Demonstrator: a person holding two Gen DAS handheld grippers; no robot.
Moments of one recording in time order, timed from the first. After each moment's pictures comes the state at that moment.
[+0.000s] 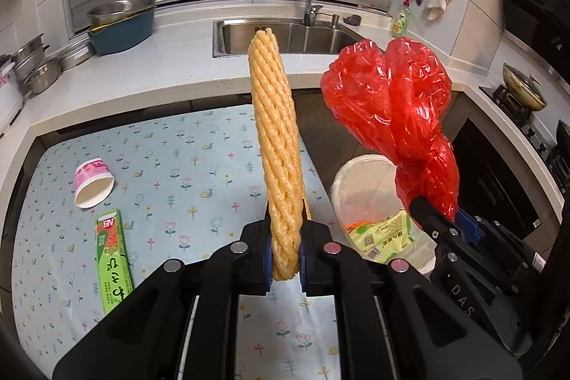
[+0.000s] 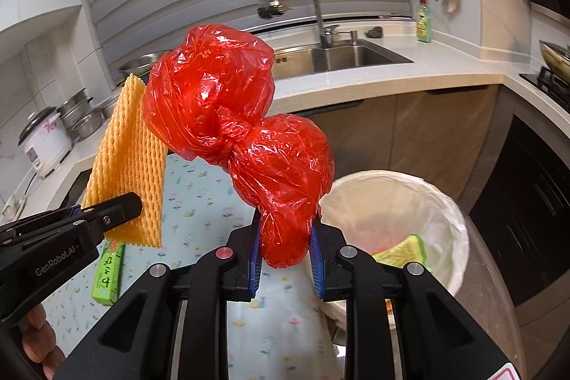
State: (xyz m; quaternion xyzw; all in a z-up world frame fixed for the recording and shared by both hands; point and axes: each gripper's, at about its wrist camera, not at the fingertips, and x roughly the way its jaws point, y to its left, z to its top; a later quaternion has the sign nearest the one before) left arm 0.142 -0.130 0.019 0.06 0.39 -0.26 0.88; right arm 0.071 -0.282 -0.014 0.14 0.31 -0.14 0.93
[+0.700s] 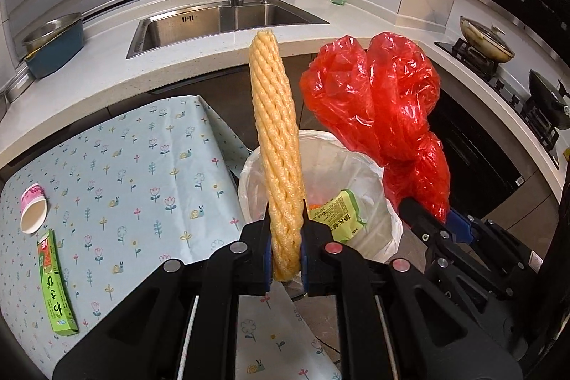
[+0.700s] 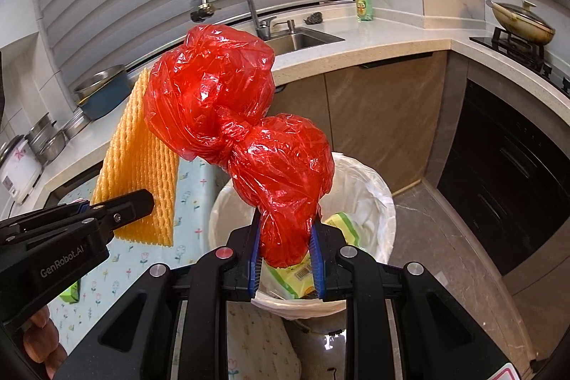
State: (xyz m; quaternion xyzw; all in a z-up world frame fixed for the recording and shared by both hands) left arm 0.112 -0.236 -0.009 0.11 0.40 -0.34 0.84; right arm 0.022 -0.362 -0.043 0.19 0.32 -0.21 0.91
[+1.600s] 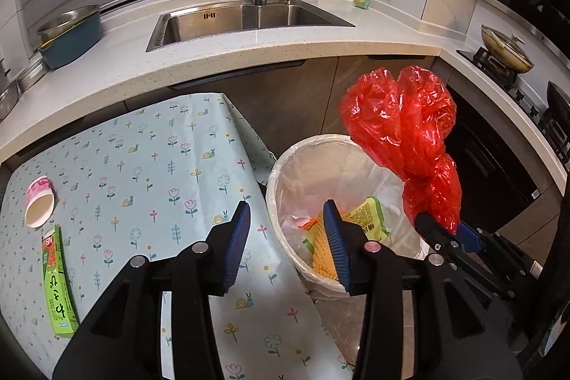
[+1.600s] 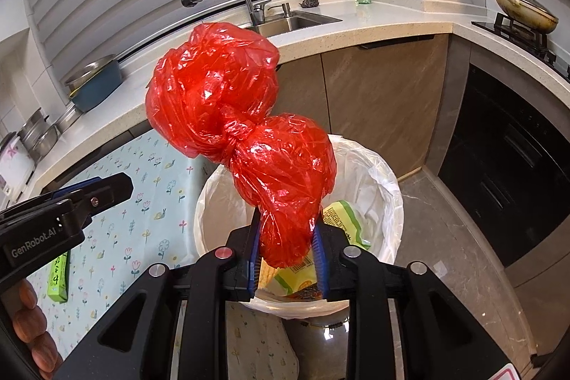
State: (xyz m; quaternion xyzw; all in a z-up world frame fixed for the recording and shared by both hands) left arm 0.135 -0.223 -0.020 0.10 0.40 -0.30 0.86; right arm 0.042 -0.369 -0.069 0.19 0.34 -0.21 0.90
